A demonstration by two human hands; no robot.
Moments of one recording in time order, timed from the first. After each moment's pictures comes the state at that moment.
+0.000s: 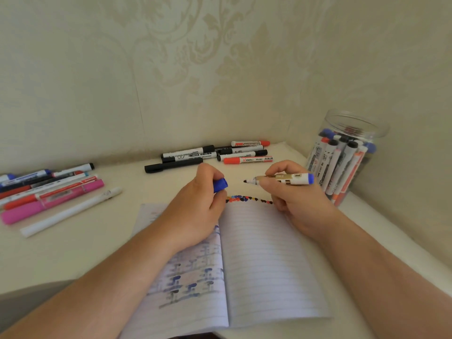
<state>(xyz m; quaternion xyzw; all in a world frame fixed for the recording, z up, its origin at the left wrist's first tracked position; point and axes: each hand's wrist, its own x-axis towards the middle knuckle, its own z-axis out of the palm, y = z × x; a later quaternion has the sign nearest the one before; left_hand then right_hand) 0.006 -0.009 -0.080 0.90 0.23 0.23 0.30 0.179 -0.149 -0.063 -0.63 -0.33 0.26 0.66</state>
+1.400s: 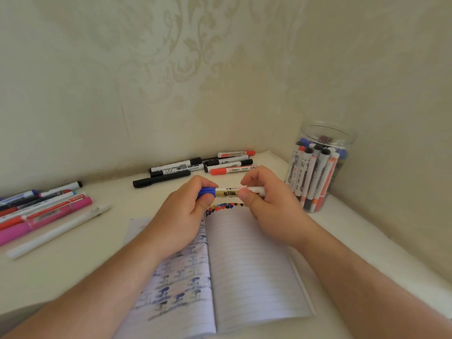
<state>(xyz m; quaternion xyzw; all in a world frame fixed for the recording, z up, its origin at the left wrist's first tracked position) 0.010 0.002 -0.087 0.88 0.17 0.28 0.35 0.164 -0.155 -0.062 -0.72 -0.50 0.10 0.48</state>
